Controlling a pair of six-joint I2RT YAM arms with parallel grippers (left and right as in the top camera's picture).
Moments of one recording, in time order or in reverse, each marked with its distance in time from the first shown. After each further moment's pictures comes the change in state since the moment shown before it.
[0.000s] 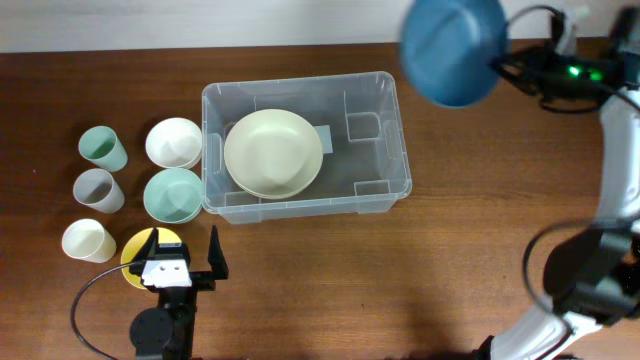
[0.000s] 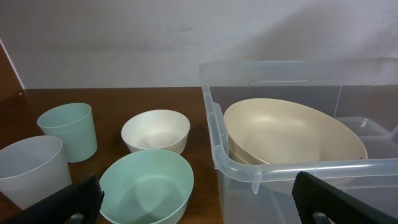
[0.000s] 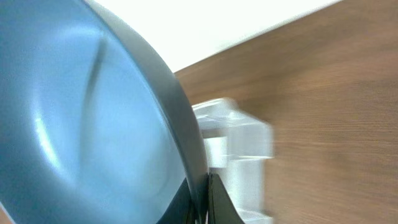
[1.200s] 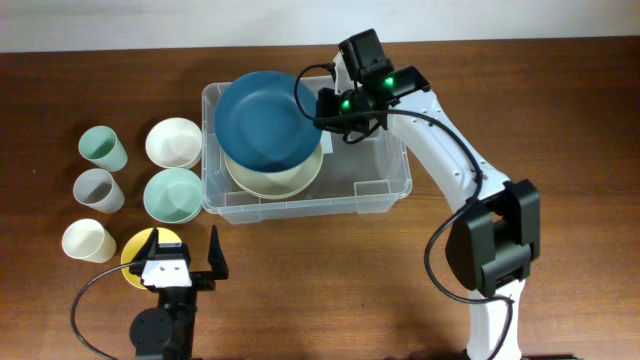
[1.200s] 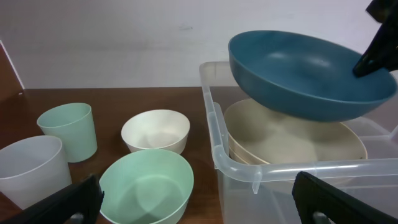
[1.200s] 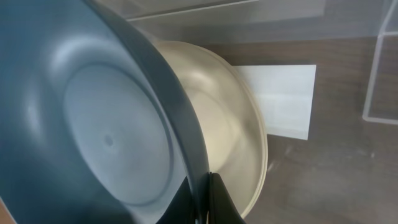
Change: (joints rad) left arm 0.000 0.000 0.000 0.000 0.000 0.000; right arm 0.698 0.244 0.005 0.126 0.549 0.281
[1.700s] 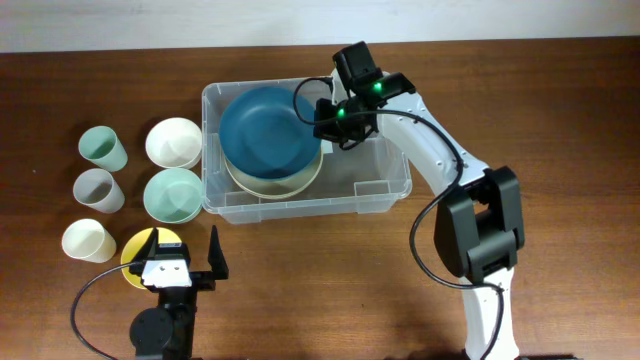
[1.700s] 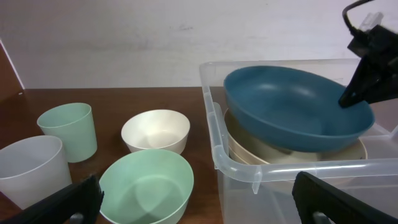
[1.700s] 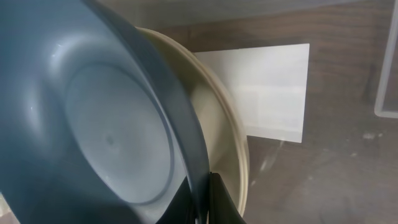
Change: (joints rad) left arm 0.000 0.000 0.000 0.000 0.000 0.000; right arm 0.000 0.095 0.000 0.008 0.001 0.023
